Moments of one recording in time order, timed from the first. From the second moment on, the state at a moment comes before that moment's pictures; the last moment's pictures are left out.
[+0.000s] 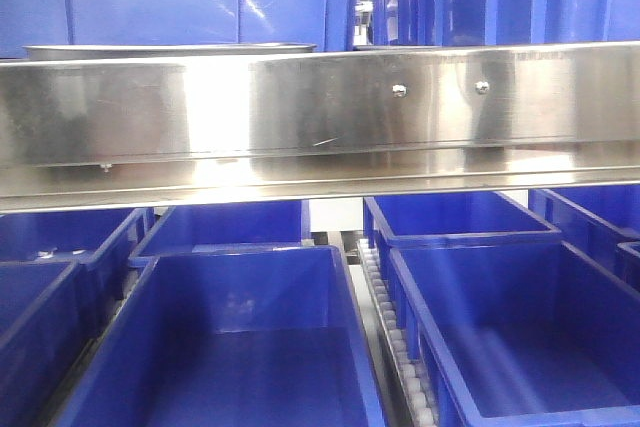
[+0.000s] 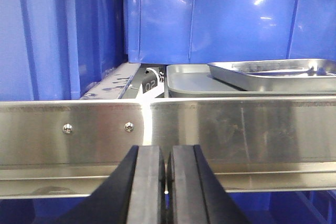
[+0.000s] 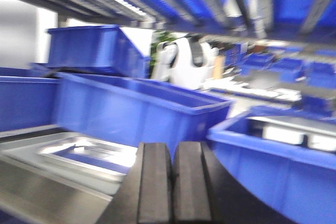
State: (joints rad) left arm -0.10 0.00 0.00 0.08 0.08 -0.03; right arm 0.37 0.11 -0.64 0.08 0.42 -0.16
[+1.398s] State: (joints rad) left arm -0.10 0.00 0.00 0.08 0.08 -0.03; right arm -0.05 0.01 0.00 0.12 0.08 -0.05
